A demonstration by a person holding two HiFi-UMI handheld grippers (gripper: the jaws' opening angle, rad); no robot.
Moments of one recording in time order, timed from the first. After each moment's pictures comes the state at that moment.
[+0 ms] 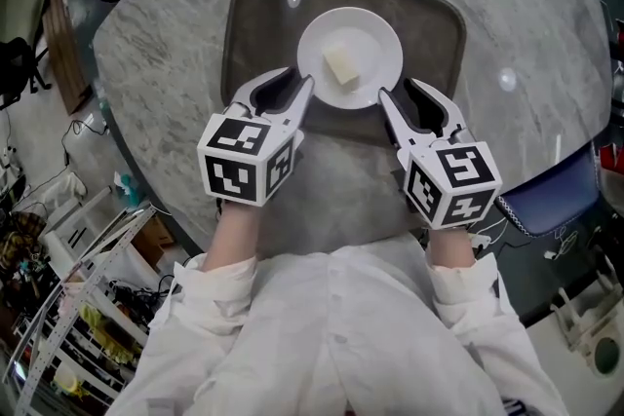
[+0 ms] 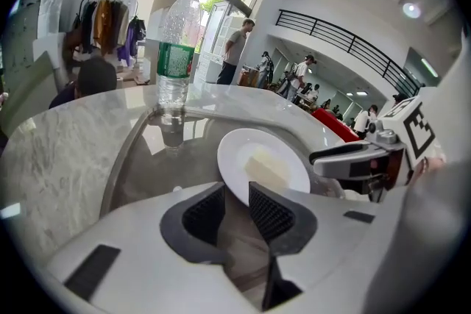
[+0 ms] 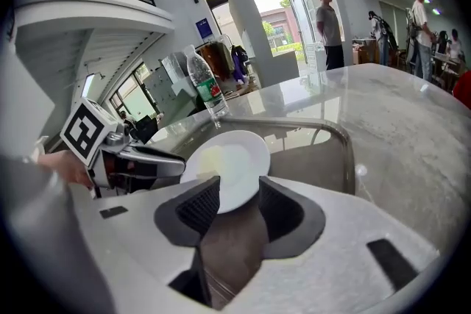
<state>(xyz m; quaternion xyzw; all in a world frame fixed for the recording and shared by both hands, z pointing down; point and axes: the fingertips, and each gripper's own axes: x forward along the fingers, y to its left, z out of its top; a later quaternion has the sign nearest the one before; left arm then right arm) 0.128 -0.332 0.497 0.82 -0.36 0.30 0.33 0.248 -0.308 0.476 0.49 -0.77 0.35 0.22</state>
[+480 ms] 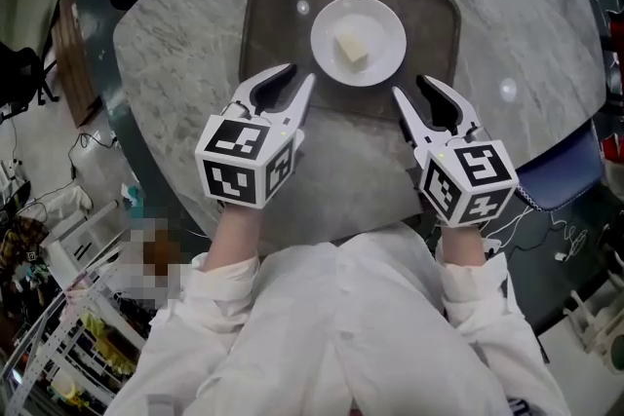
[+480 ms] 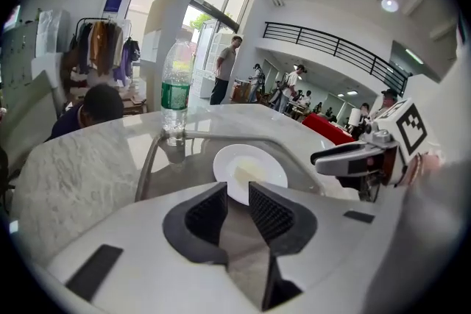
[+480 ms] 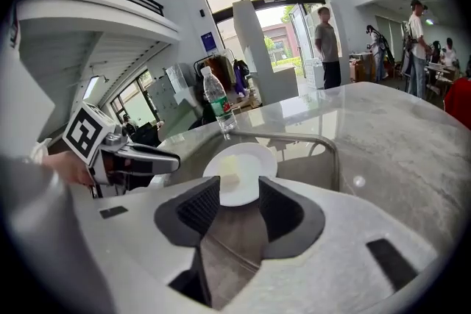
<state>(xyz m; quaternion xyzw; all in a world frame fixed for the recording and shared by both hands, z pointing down) 0.108 -0.305 0.445 0.85 -0.37 0.27 0.28 0.243 -0.272 0.428 0.52 -0.77 0.31 0.19</state>
